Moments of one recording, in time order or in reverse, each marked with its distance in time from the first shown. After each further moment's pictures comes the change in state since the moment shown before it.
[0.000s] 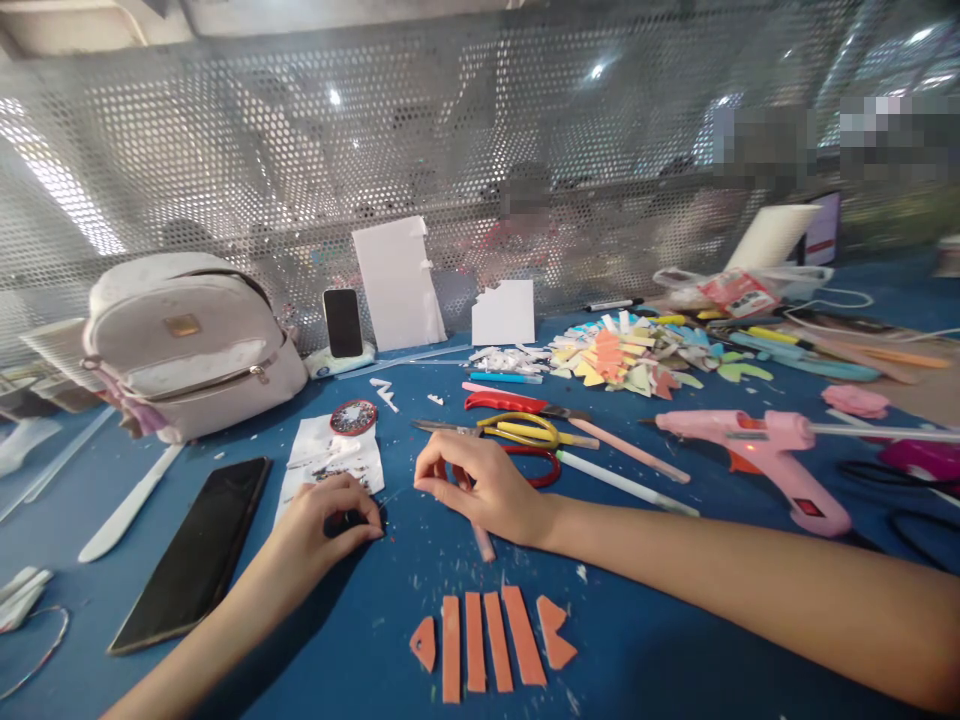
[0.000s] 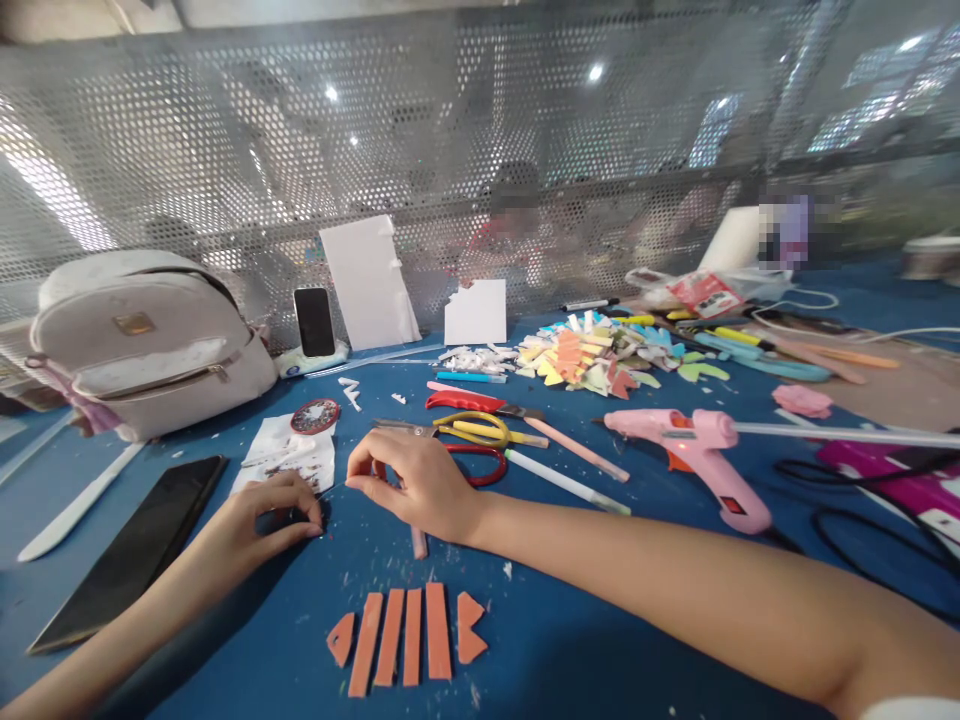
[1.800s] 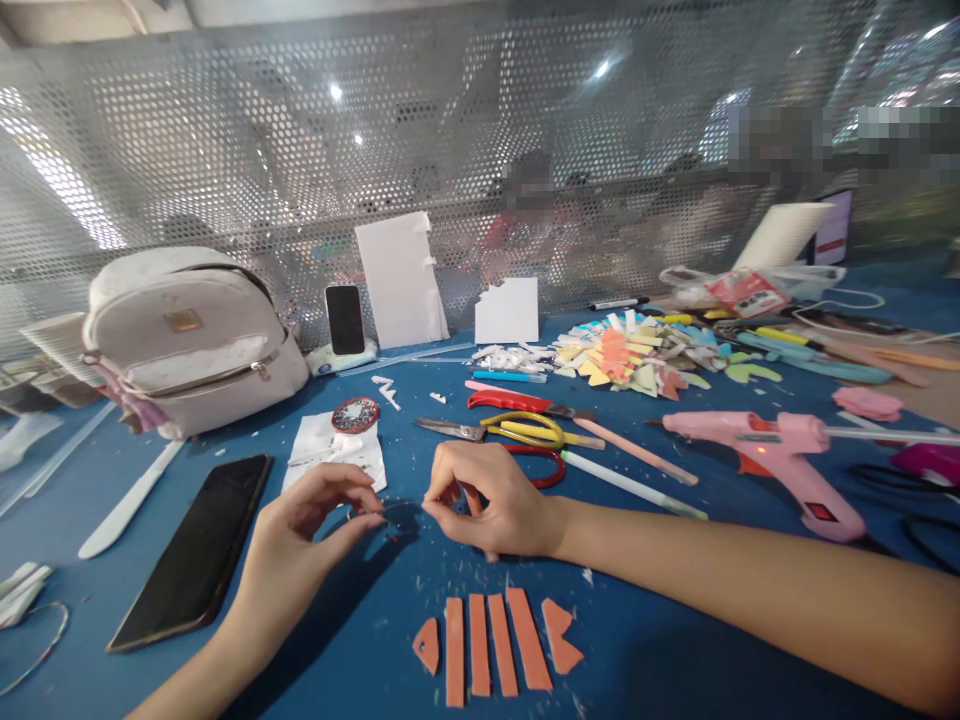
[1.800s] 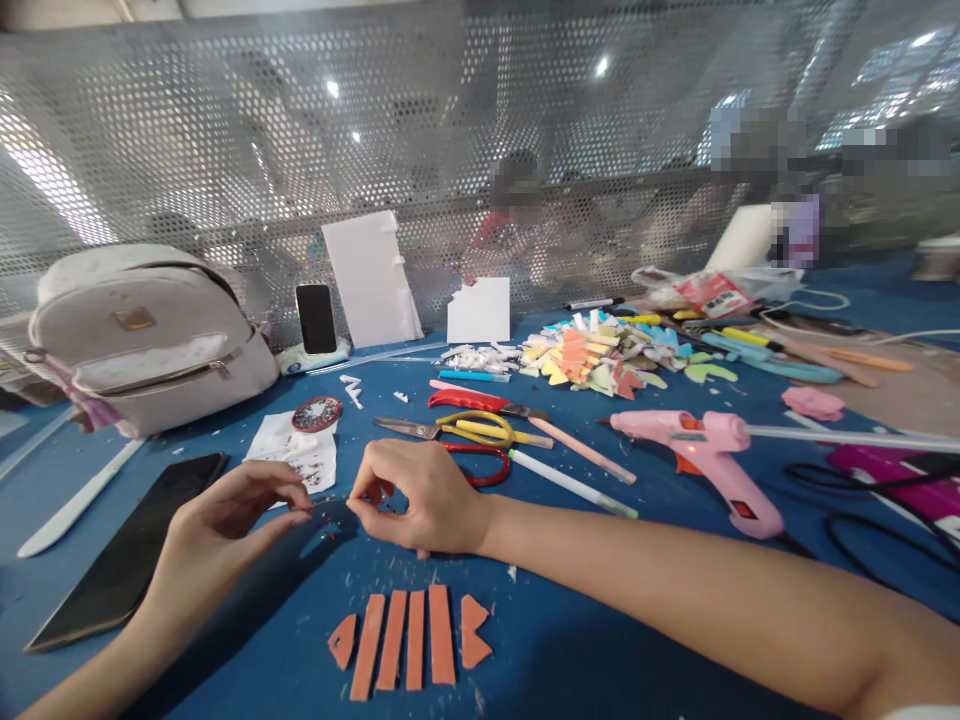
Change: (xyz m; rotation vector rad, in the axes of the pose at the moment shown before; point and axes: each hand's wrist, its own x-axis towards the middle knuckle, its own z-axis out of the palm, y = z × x) left_hand -0.014 0.019 0.009 -0.474 0.362 -0.036; right_hand -0.003 -0.005 0.002 0.061 0.059 -0.170
